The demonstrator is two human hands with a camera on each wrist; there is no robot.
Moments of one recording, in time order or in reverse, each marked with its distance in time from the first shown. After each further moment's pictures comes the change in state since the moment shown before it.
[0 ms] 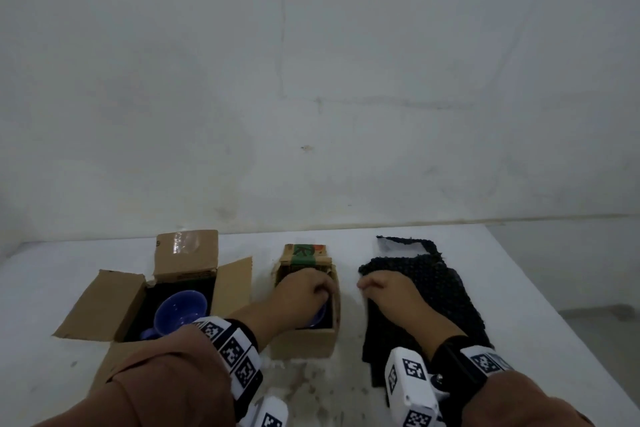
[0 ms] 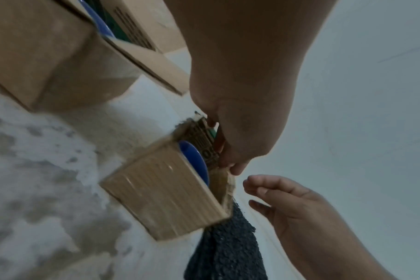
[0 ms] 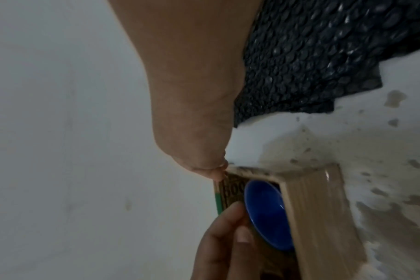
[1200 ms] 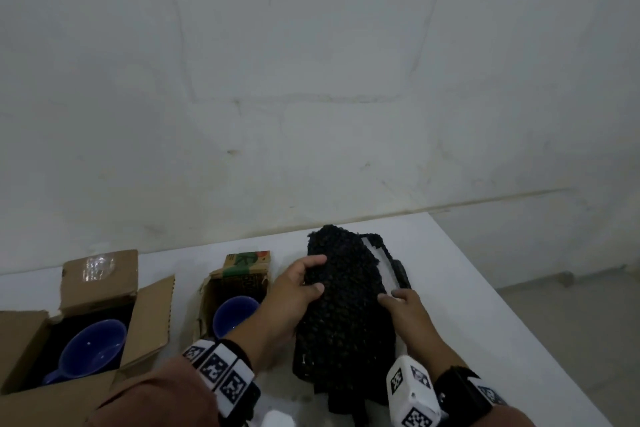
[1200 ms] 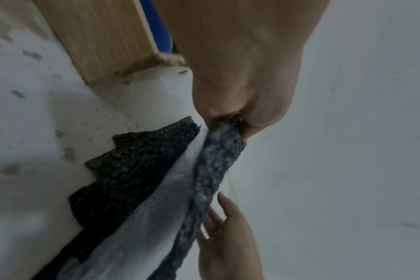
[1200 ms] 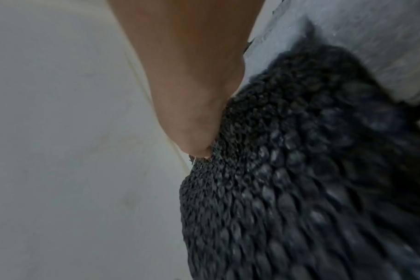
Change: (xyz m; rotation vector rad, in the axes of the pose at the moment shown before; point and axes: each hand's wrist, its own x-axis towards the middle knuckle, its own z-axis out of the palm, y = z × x) left_hand 0.035 0.079 0.063 -0.982 0.094 -0.134; right_hand -0.041 0.110 -0.043 0.619 0.266 0.536
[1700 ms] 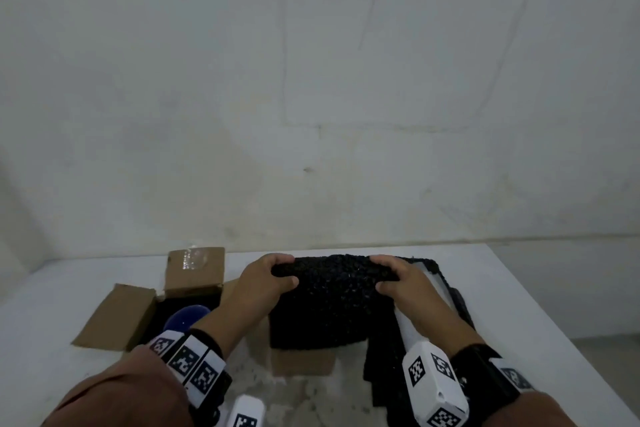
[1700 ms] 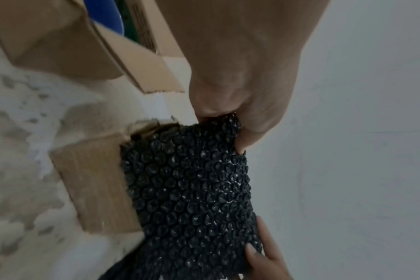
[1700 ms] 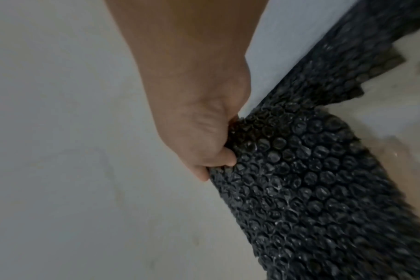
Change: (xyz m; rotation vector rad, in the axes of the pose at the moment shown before) left_hand -0.054 0.045 -0.132 0.390 0.342 0.081; right_hand -0.044 -0.095 0.070 -0.056 -0.373 -0.445
